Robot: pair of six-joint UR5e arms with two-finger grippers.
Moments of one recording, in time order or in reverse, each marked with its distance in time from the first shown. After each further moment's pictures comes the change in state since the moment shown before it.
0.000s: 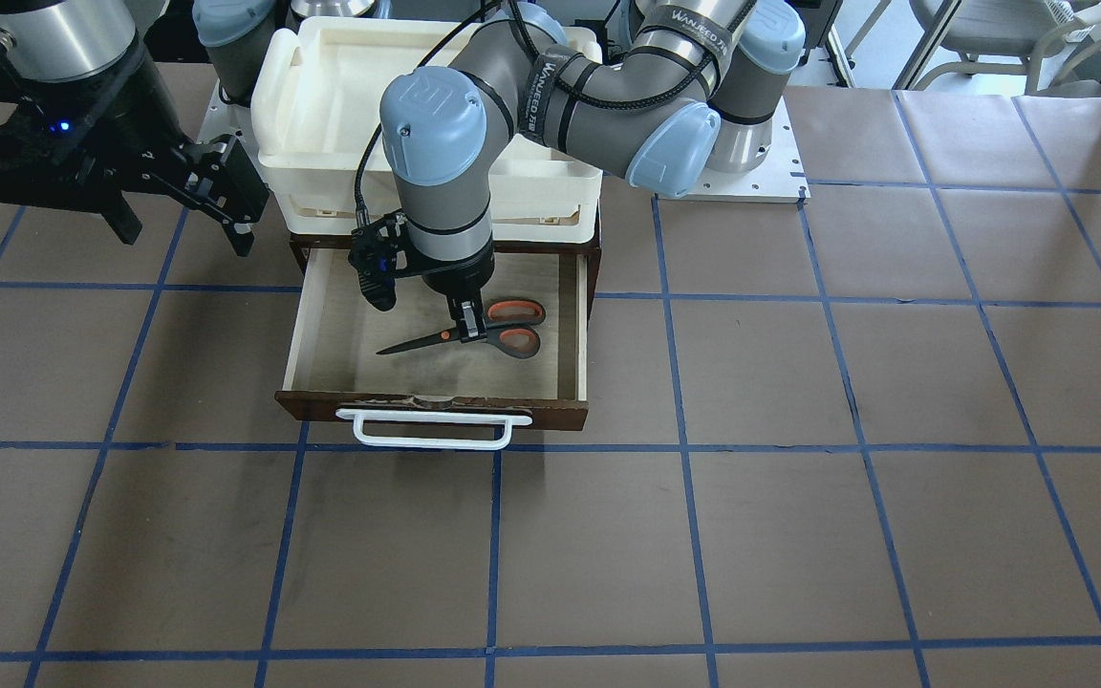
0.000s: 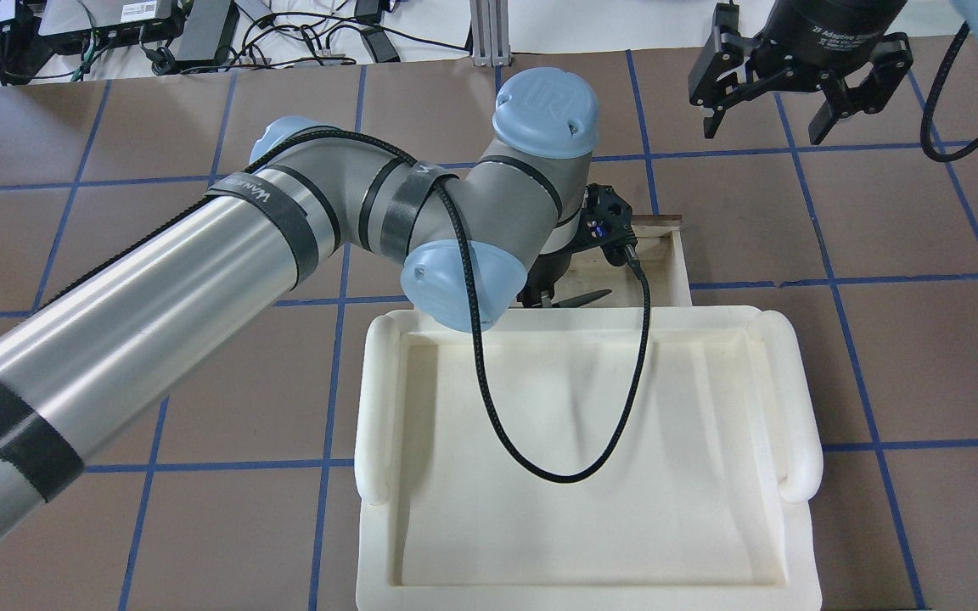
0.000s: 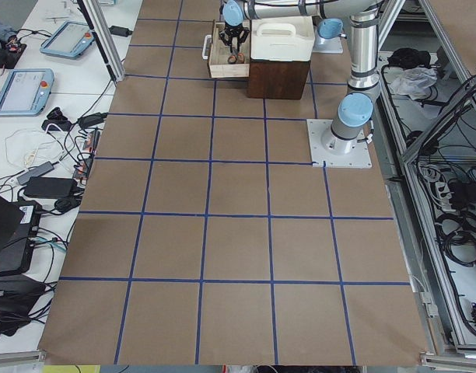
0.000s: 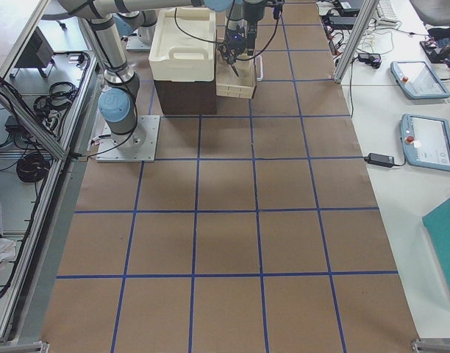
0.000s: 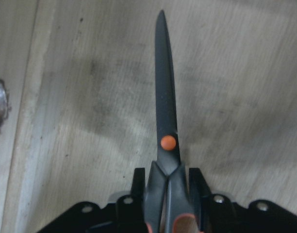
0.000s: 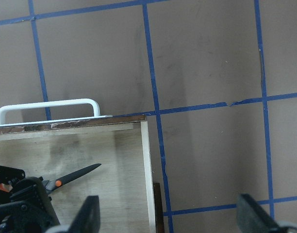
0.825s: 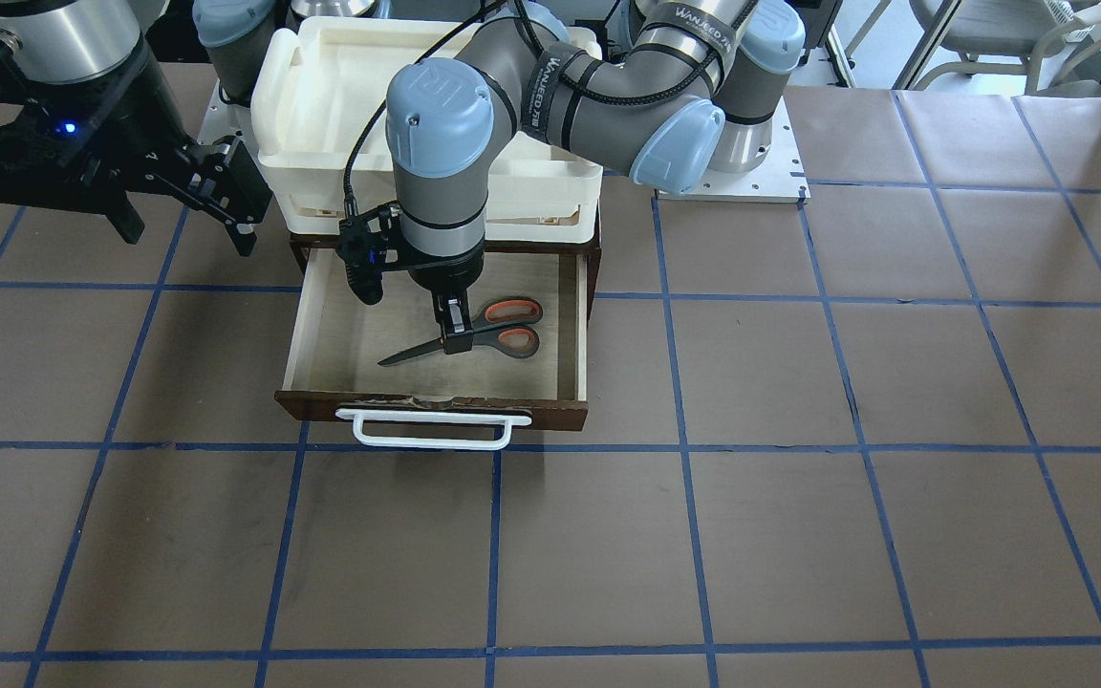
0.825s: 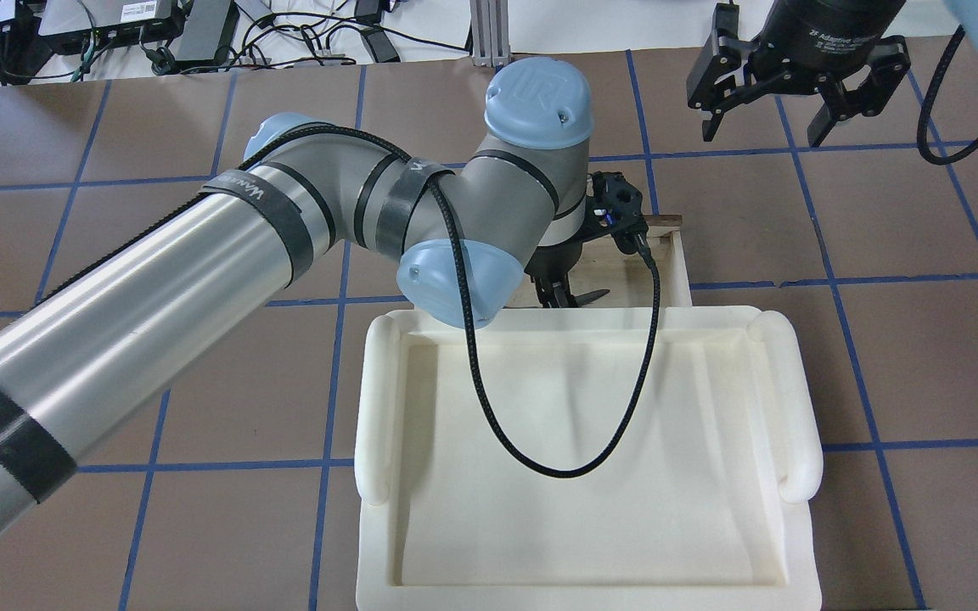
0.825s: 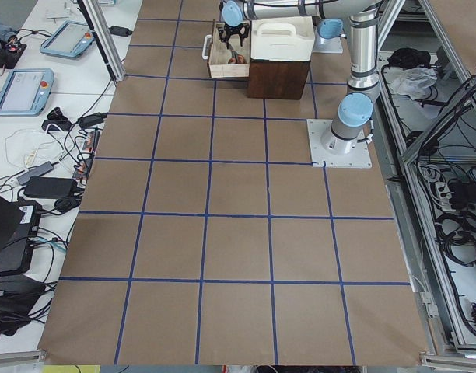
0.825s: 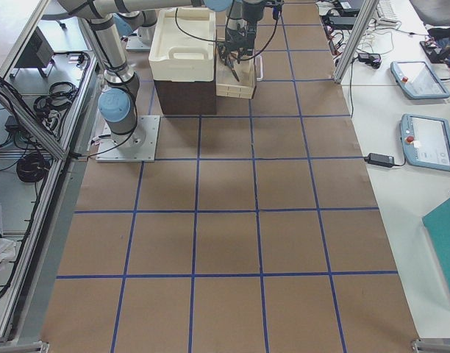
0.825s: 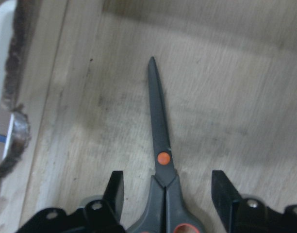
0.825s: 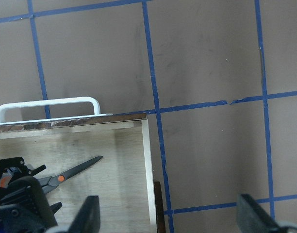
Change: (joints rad) left arm 0.013 0.017 0.008 0.049 -0.055 0.007; right arm 0.008 0.000 0.002 0.001 -0.003 0.007
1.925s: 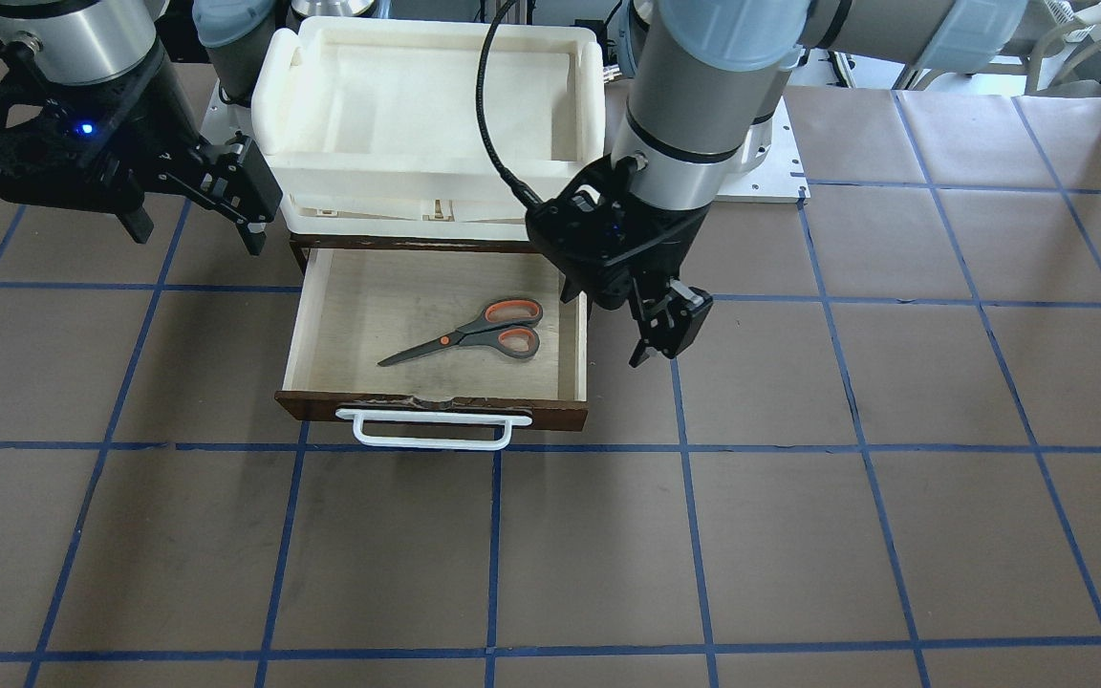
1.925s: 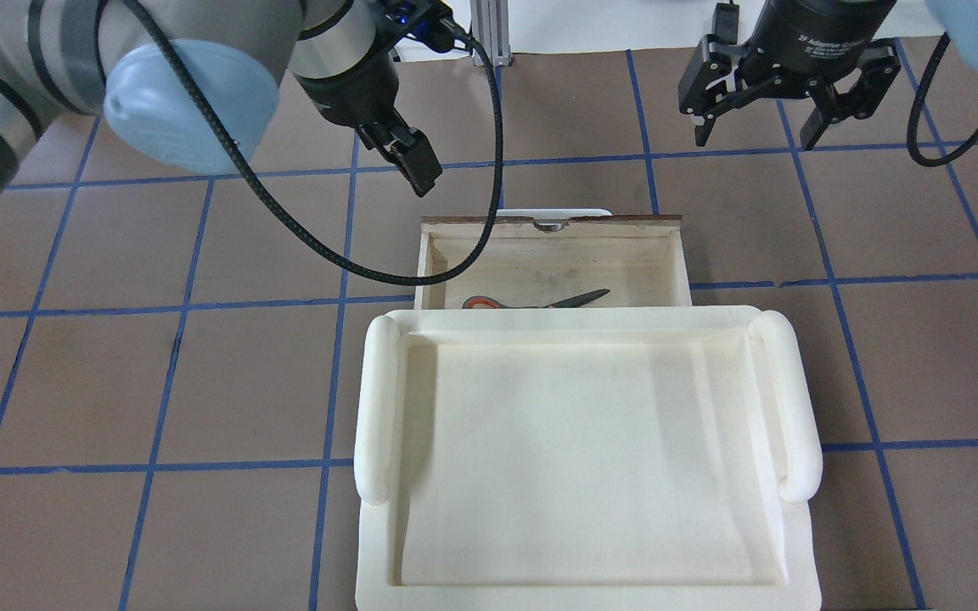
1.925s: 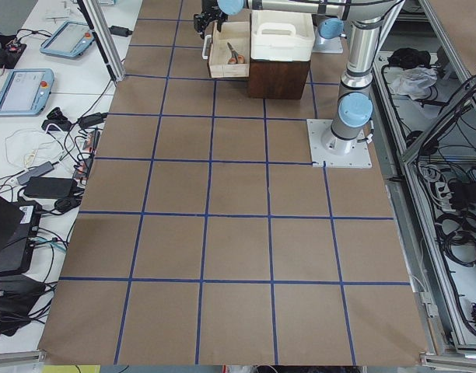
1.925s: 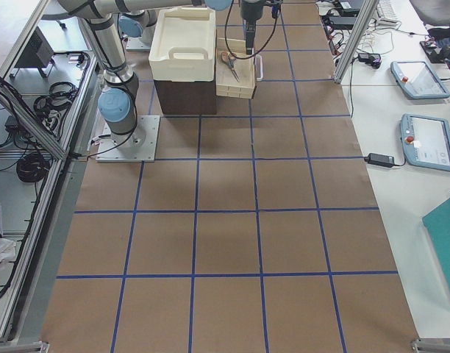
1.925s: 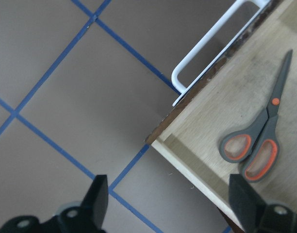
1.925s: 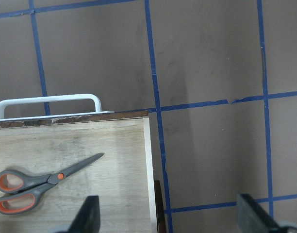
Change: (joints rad) left arm 0.319 0.176 0.114 -0.199 -0.044 -0.230; right arm 0.013 0.001 0.003 -0.001 -0.013 0.001
